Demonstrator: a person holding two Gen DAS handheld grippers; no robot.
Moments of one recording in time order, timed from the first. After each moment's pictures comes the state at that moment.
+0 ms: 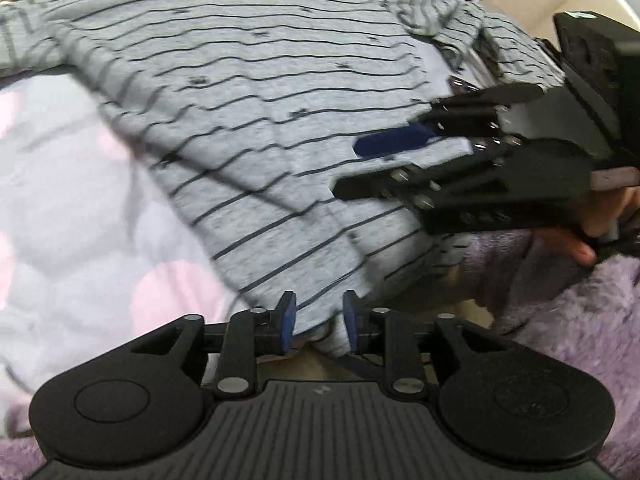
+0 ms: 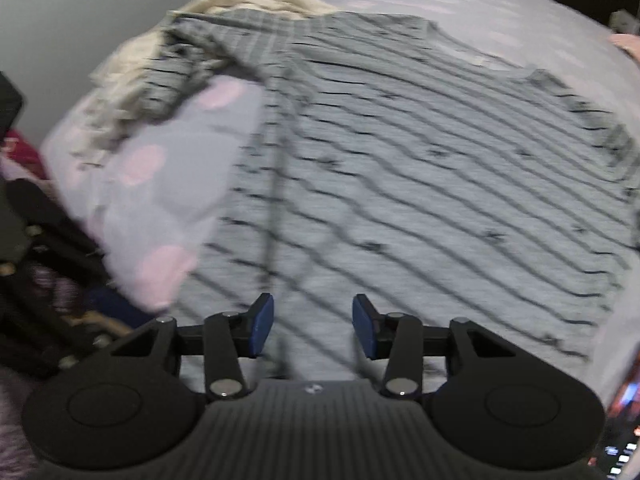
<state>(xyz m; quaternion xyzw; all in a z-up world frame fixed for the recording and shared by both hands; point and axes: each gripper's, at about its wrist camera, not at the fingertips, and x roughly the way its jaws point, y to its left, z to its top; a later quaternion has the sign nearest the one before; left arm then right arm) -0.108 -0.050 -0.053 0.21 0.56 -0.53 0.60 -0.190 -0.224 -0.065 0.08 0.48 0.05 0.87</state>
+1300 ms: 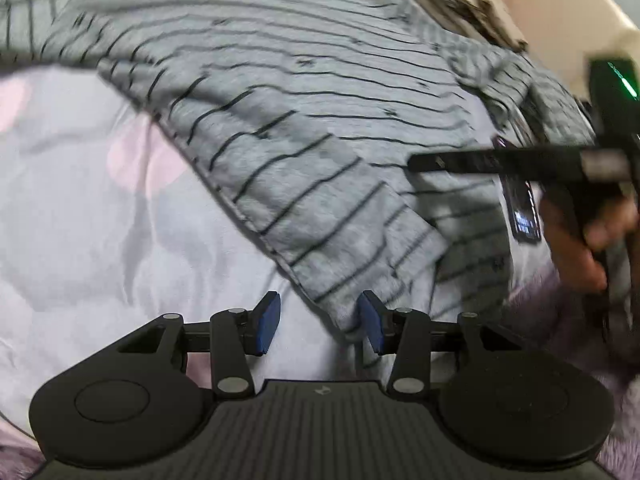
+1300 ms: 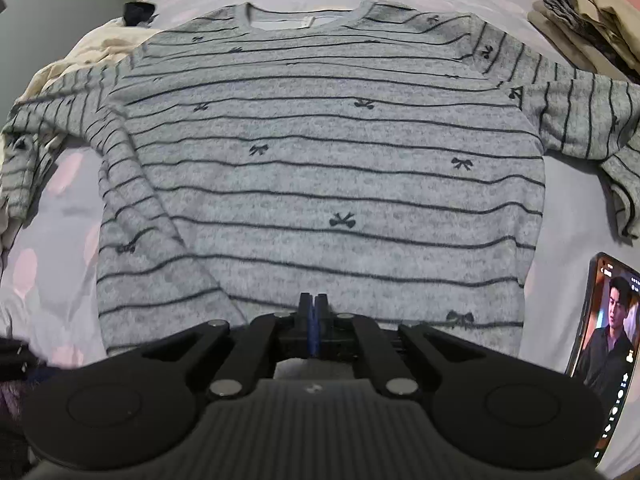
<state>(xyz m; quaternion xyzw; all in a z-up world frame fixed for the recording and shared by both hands) -0.085 -0.084 -0.086 0.14 0.57 -0.49 0.64 -0.189 -0.298 -0.087 0.19 0.49 -0.16 0.84</state>
